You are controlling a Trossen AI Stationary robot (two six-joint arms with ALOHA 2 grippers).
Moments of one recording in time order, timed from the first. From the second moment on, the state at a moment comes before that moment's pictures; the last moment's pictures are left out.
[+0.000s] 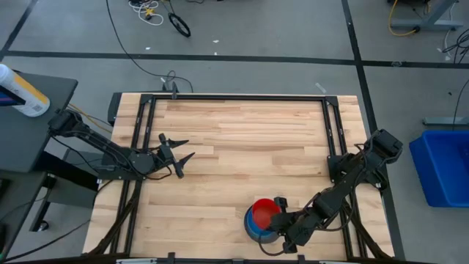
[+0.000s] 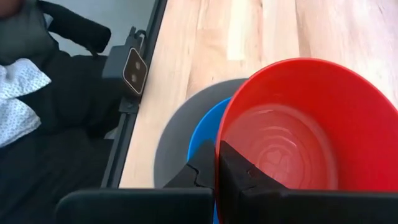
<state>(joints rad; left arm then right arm) -0.44 0.80 0.13 0.50 -0.99 -0.01 0.77 1.65 1.06 -0.25 0.34 0.56</state>
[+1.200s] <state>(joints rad) -0.44 0.80 0.13 0.50 -0.97 -0.01 0.72 1.73 1.06 -0.21 0.21 0.48</state>
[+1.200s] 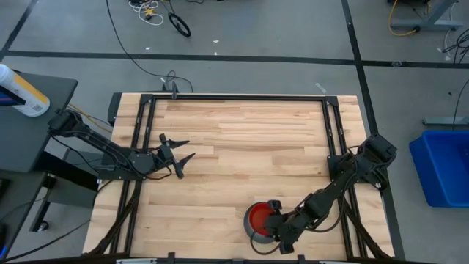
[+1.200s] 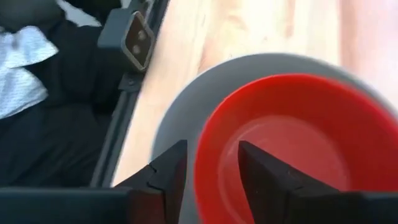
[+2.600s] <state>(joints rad) -0.44 0.80 0.13 0.43 -0.91 -0.06 0.76 0.05 0.01 0.07 0.48 -0.04</state>
